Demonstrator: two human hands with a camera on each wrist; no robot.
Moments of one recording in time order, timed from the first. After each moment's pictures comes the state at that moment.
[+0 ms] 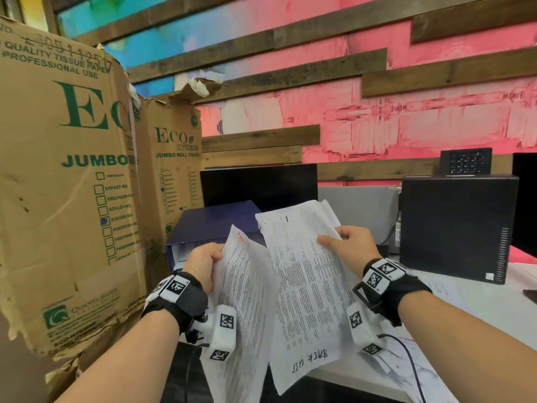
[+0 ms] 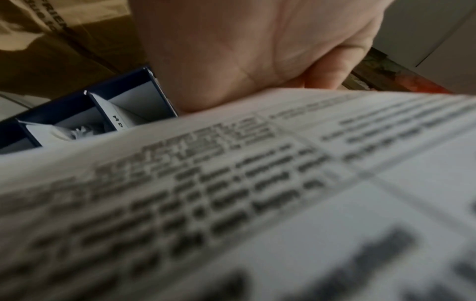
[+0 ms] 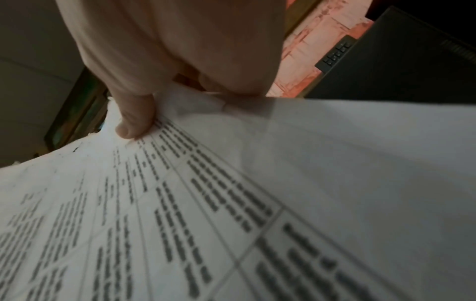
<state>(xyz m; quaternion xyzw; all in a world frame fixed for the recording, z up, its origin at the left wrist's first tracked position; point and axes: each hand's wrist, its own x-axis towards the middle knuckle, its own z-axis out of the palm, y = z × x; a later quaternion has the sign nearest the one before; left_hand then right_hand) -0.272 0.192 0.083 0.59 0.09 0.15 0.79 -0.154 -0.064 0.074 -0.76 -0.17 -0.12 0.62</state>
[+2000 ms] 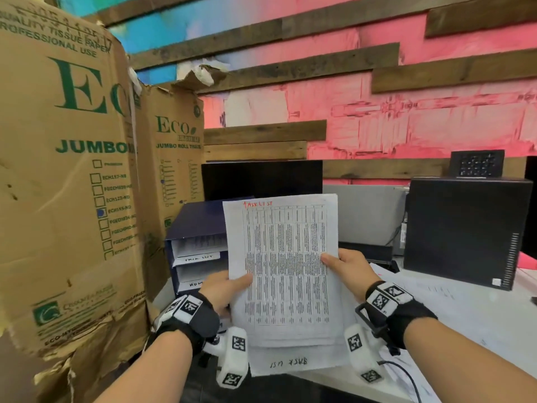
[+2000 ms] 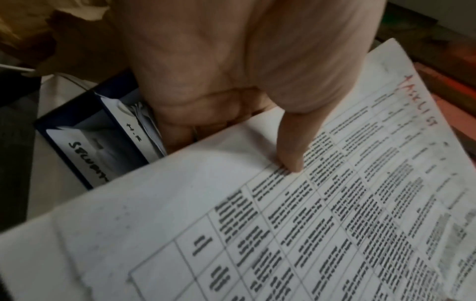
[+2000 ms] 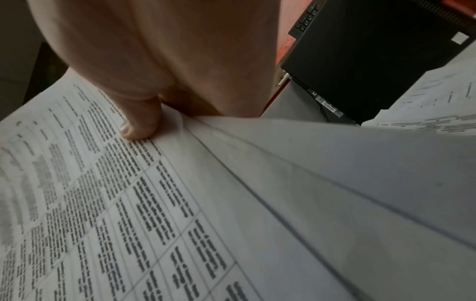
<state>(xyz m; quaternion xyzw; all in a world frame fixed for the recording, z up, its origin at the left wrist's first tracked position) -0.232 0.212 0.013 0.71 0.17 0.07 0.68 -0.143 -0.045 0.032 -0.75 -0.19 -0.01 0.64</state>
